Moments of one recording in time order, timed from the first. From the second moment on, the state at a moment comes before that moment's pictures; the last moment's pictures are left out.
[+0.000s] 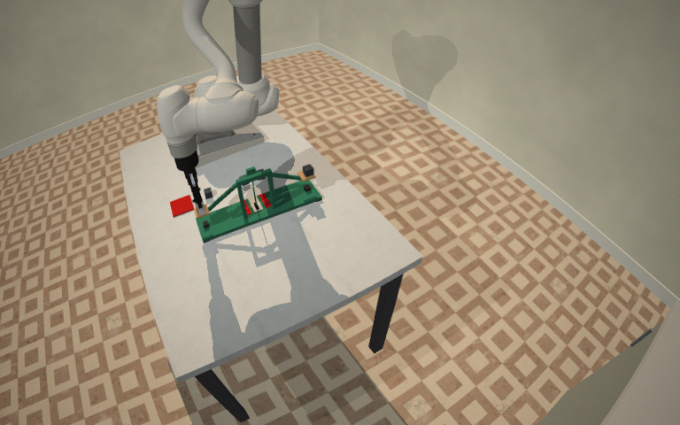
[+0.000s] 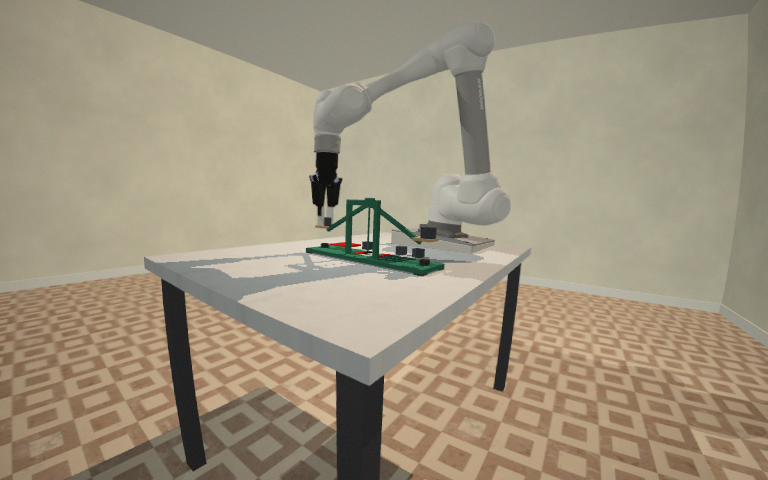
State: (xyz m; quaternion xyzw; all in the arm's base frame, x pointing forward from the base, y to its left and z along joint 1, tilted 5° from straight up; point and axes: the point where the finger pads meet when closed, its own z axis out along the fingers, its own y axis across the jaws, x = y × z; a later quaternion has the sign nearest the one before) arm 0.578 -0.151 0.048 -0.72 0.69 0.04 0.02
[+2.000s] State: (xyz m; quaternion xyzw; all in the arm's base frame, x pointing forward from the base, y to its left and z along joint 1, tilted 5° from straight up) arm 0.581 -0.157 0.137 -0.72 0.69 0.04 0.02
